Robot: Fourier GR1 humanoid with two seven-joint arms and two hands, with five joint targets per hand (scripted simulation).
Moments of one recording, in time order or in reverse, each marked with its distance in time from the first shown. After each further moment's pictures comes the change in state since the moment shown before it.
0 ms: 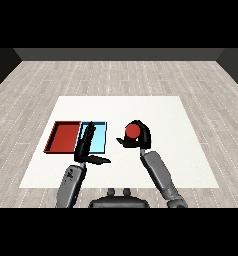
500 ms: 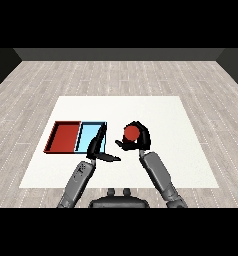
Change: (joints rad) left arm -0.107 -0.001 -0.126 0.192 0.011 0.127 -0.003; right arm 0.009 0.005 0.026 -0.031 -0.006 0.014 -0.051
